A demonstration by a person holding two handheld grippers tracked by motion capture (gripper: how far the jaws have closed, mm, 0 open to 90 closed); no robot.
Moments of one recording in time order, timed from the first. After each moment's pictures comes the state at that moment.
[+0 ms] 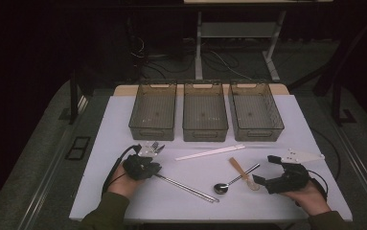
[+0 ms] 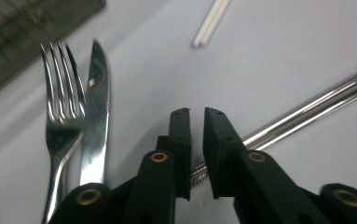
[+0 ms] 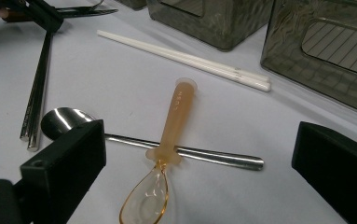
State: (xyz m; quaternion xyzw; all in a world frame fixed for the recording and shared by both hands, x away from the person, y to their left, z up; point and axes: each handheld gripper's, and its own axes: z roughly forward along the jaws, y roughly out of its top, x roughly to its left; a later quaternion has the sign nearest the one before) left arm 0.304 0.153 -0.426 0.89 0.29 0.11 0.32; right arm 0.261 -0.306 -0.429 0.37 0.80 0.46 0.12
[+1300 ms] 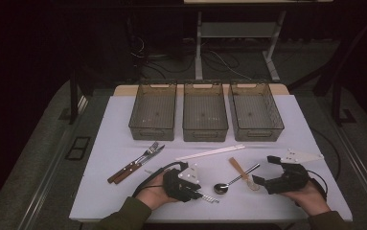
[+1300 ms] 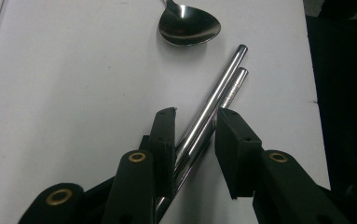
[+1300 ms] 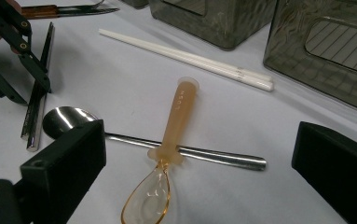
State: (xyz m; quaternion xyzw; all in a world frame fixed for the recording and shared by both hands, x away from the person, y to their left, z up) left arm 0.273 0.048 -0.440 0.94 0.05 -0.01 0.33; right arm 0.261 -0.305 -0.429 0.37 0.80 0.45 0.12
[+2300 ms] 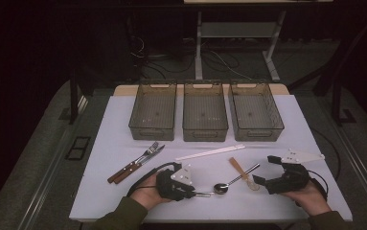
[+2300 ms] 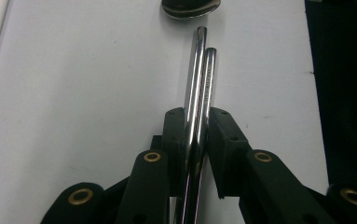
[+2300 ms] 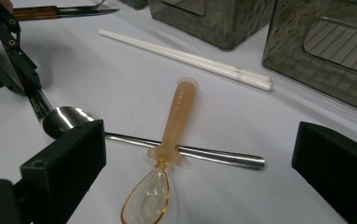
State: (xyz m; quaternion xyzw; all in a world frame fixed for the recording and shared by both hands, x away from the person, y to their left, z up) left arm 0.271 0.066 -0.438 0.94 0.05 0.00 0.33; right arm 0.261 -0.306 -0.429 0.37 0.80 0.46 0.12
